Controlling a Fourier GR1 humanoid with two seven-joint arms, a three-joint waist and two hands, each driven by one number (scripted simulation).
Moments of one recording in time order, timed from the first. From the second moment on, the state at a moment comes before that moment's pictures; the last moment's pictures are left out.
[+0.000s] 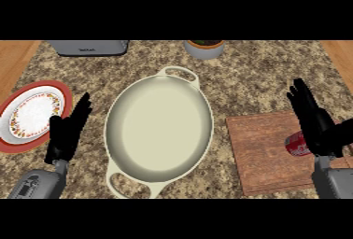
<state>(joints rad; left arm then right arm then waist) -0.16 0.39 -0.22 -1.31 0.20 0.24 0.07 -0.16 -0.34 0.02 -1.42 -0.23 -0.07 -0.02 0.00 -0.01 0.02</state>
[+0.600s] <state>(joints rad) -0.12 0.29 -0.29 -1.48 0.35 0.08 0.12 -0.08 -0.64 -0.09 -1.14 0.07 -0.22 0.02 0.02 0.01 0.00</state>
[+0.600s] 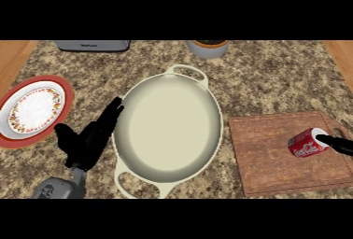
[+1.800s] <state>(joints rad) -0.02 0.27 -0.28 -1.62 0.37 0.03 0.22 -0.21 -0.86 -0.01 -1.82 -0.01 0.21 1.04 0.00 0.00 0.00</state>
